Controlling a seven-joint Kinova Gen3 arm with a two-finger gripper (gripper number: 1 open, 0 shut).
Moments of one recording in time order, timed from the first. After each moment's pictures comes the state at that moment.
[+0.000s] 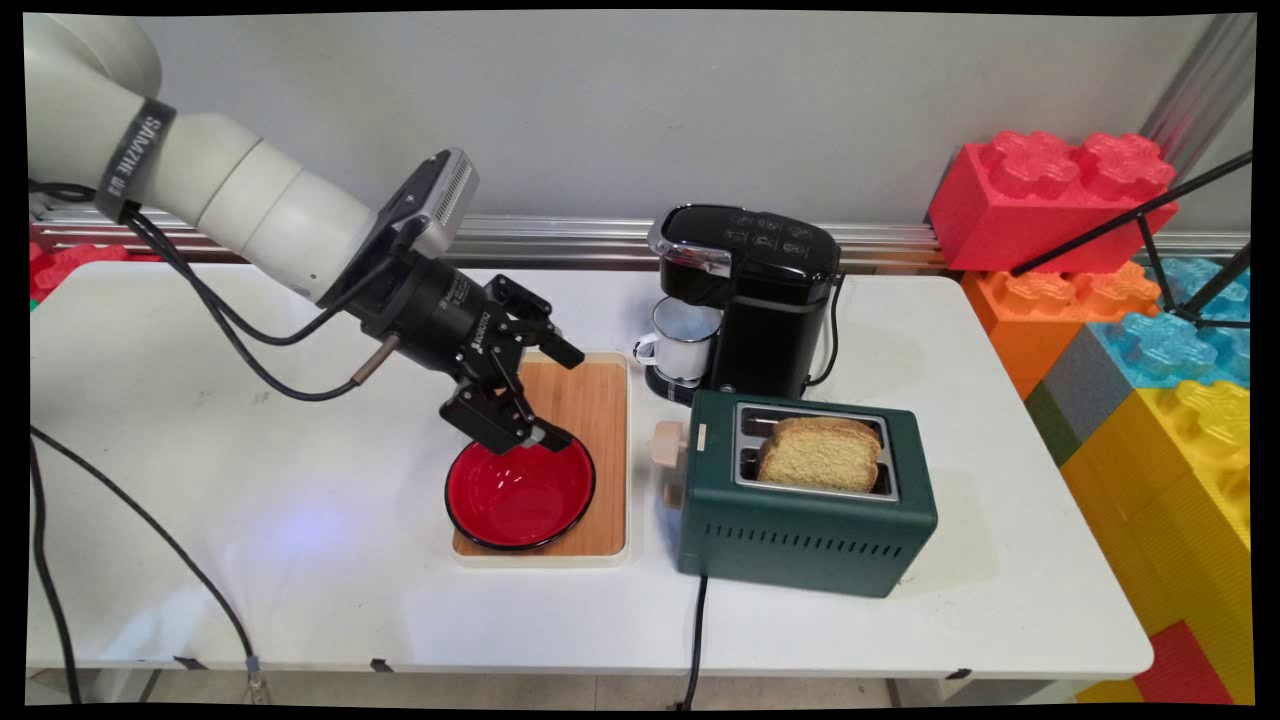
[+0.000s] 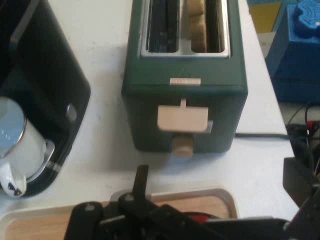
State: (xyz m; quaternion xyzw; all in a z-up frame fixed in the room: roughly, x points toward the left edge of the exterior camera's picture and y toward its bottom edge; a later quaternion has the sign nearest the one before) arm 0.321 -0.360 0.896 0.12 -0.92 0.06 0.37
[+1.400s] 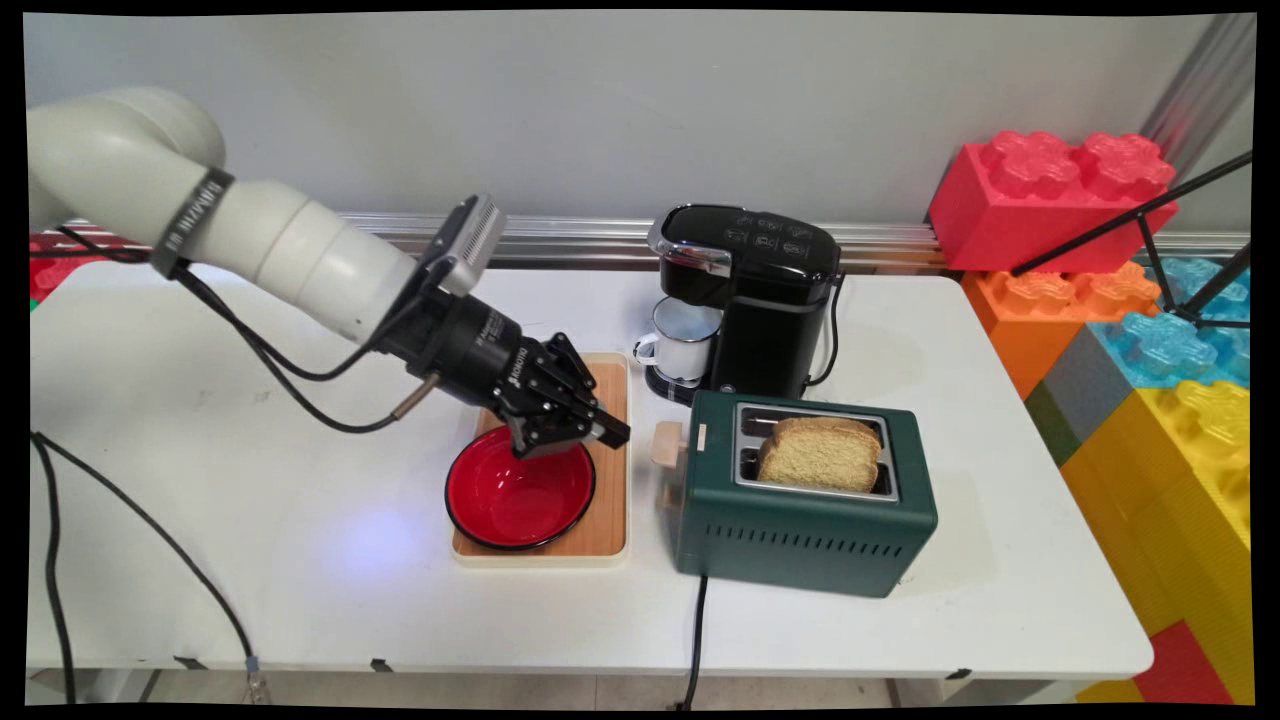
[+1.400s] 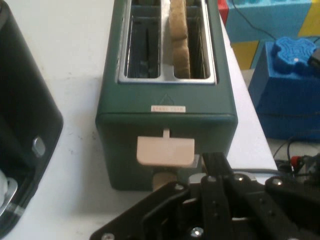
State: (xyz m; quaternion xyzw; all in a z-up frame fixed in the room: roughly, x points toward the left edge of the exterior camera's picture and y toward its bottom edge) arm 0.309 -0.369 0.846 0.11 -0.90 0.04 0.43
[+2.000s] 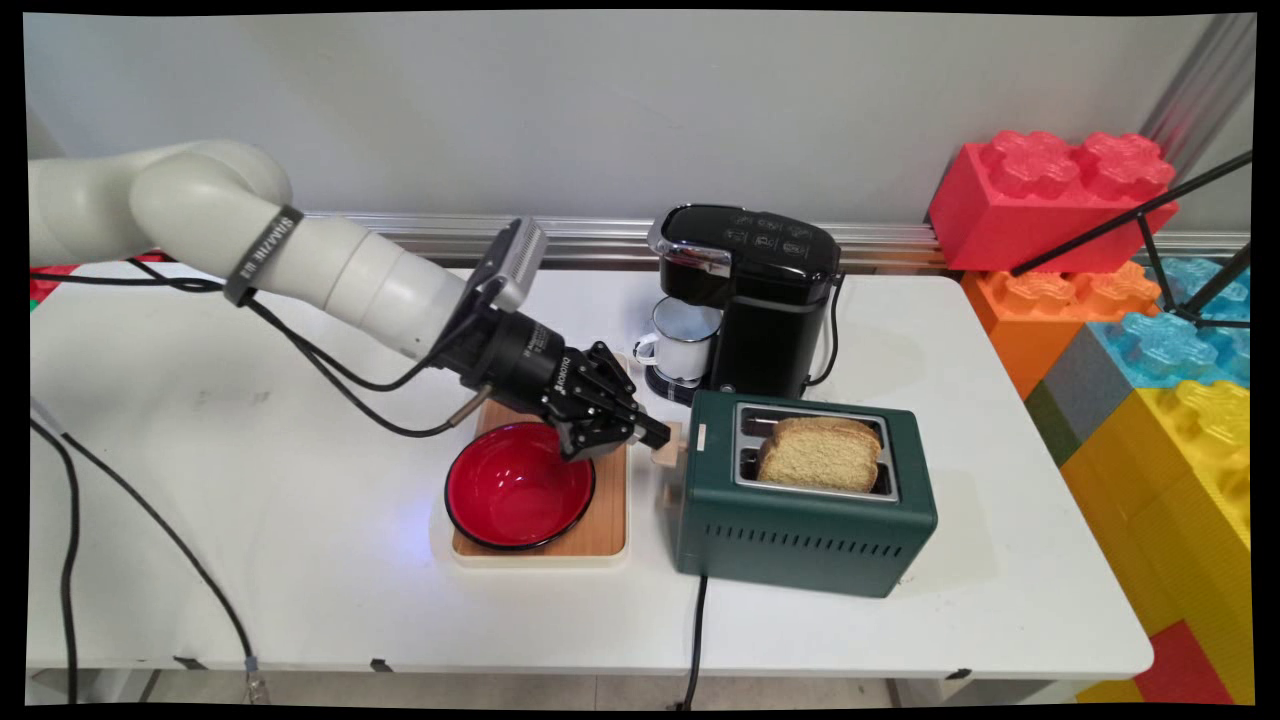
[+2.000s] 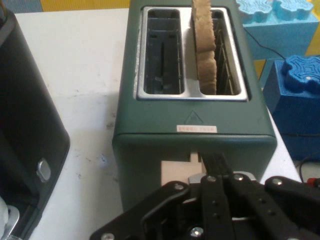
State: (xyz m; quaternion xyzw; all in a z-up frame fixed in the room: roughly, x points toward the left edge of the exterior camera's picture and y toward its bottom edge) arm 0.291 -0.393 0.811 0.10 -0.88 0.04 0.46
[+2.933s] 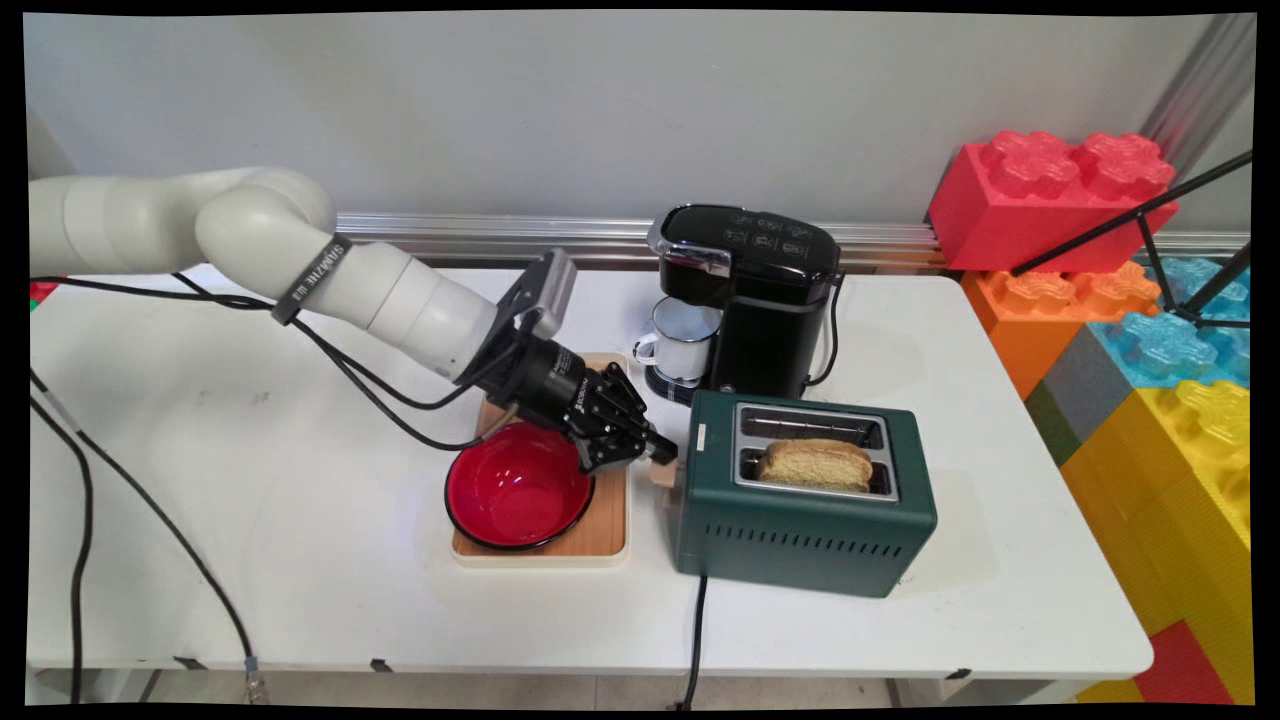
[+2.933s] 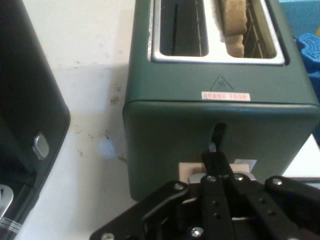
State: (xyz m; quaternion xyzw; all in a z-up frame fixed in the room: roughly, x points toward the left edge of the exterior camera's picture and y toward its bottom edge) arm 0.280 -0.408 0.778 0.11 -0.89 0.03 0.43
